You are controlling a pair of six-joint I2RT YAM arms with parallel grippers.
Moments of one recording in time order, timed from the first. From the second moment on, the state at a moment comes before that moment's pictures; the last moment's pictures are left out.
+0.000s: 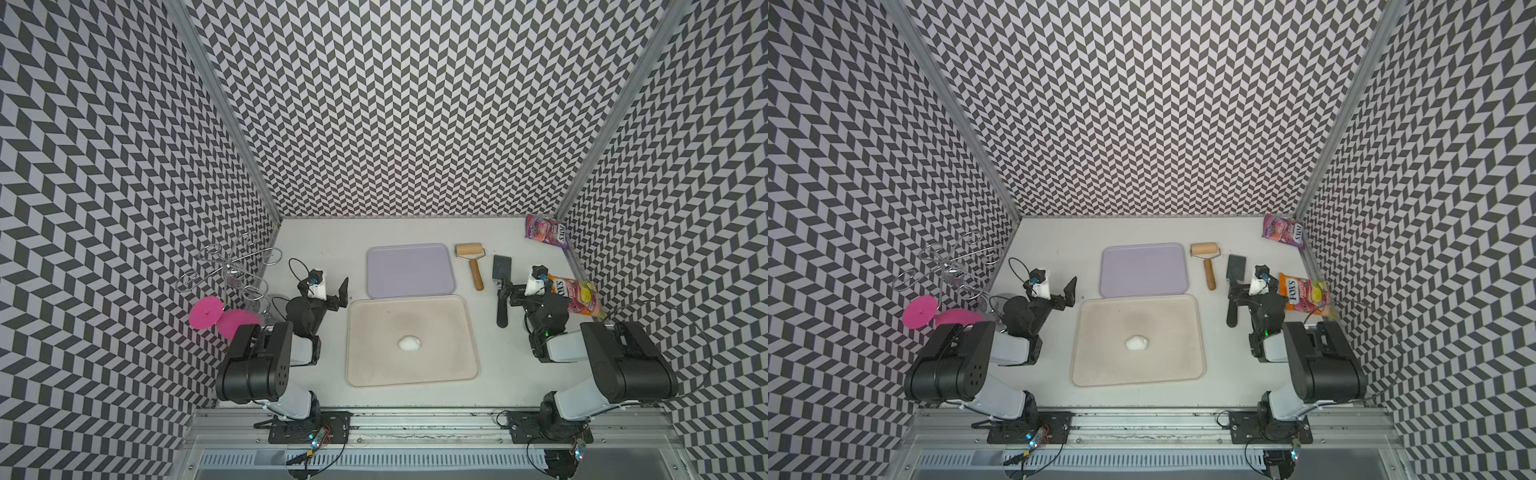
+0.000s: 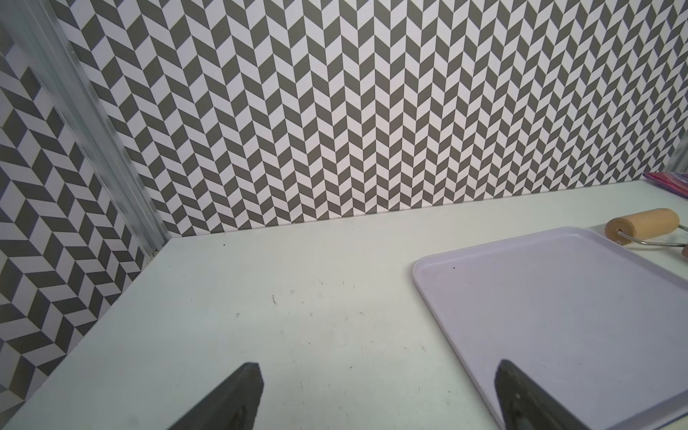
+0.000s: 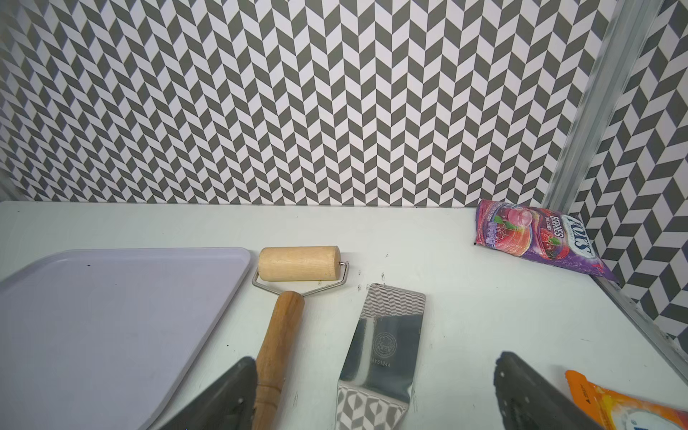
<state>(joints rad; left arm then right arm) 0.05 1.55 0.24 1.23 0.27 0.05 0.01 1.54 0.26 1.19 -0.07 0.02</state>
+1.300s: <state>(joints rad) 0.04 1.12 0.64 0.41 0.43 0.13 0.06 1.13 0.53 0.56 0.24 0.47</state>
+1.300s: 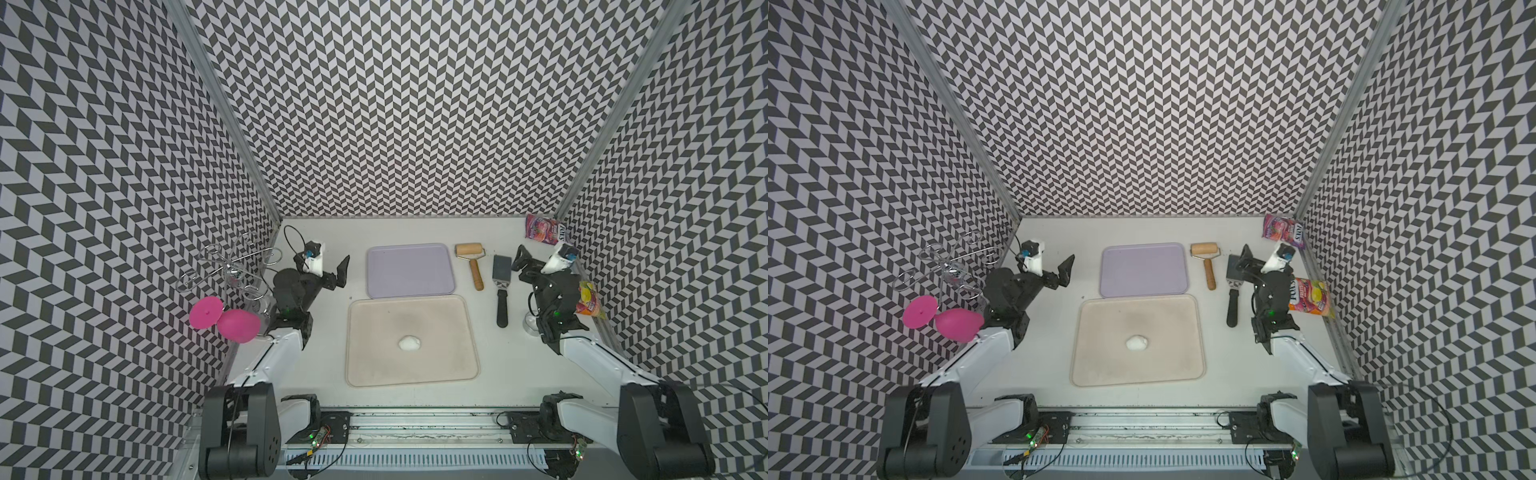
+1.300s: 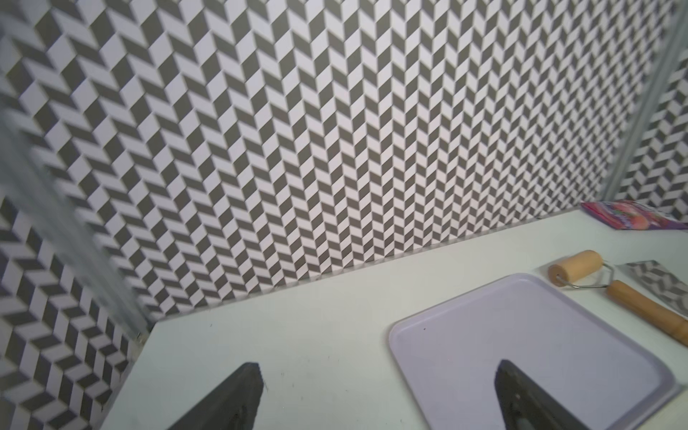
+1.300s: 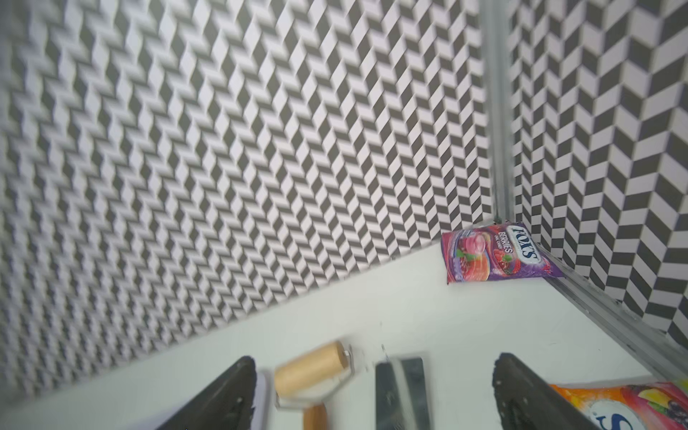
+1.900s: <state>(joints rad) 0.01 1.14 0.81 -0.46 0.69 0.34 0.22 1.79 1.16 -0.22 -0.03 0.42</state>
